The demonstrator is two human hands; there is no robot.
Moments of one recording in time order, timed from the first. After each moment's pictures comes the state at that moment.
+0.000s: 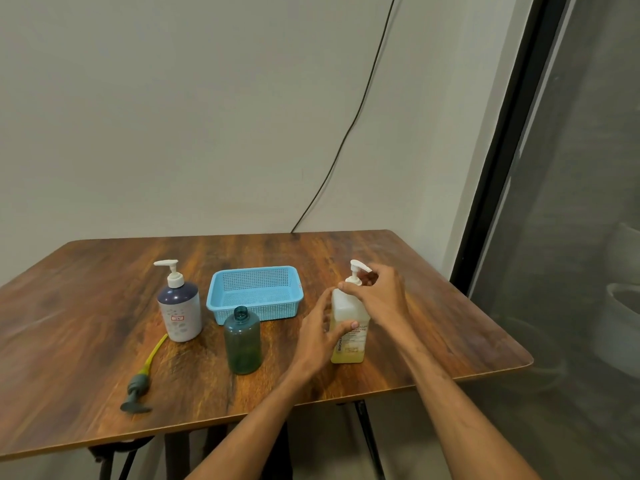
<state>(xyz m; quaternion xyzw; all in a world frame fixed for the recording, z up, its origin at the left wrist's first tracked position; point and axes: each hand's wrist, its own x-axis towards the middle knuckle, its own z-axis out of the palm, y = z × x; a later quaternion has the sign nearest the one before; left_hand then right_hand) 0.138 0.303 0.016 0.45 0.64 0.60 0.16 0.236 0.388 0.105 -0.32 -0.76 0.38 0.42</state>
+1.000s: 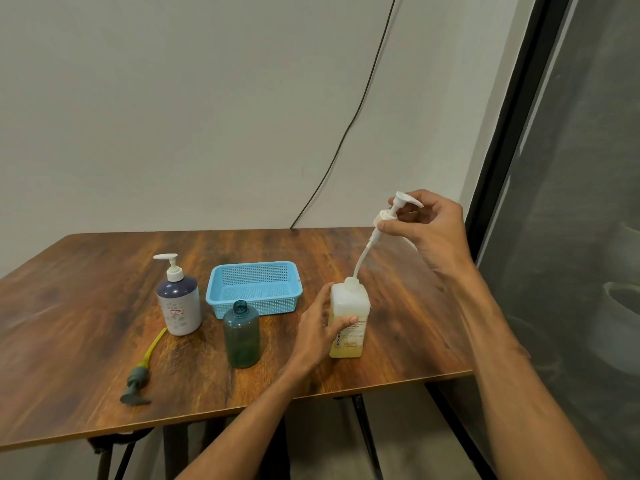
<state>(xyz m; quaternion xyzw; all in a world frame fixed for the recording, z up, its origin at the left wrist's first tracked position) 0.140 0.300 0.021 0.47 0.65 0.59 0.14 0.293 0.385 0.213 -0.17 -0.71 0.48 0.49</state>
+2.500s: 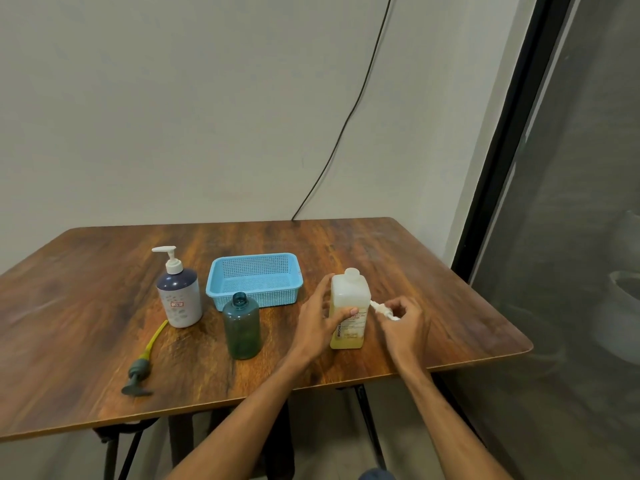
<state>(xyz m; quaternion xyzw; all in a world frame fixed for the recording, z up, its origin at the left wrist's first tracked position) 0.136 0.303 0.014 0.46 0.65 0.59 0.13 0.273 0.412 0.004 -0.43 -0.71 0.29 0.48</state>
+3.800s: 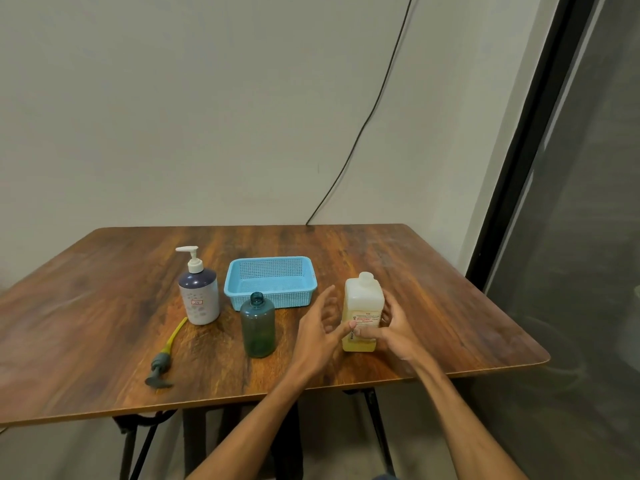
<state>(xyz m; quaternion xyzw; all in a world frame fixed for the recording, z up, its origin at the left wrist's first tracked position) 0.144 0.263 0.018 0.43 0.66 0.60 0.13 0.260 0.411 0.008 -0.23 -0.70 0.62 0.28</state>
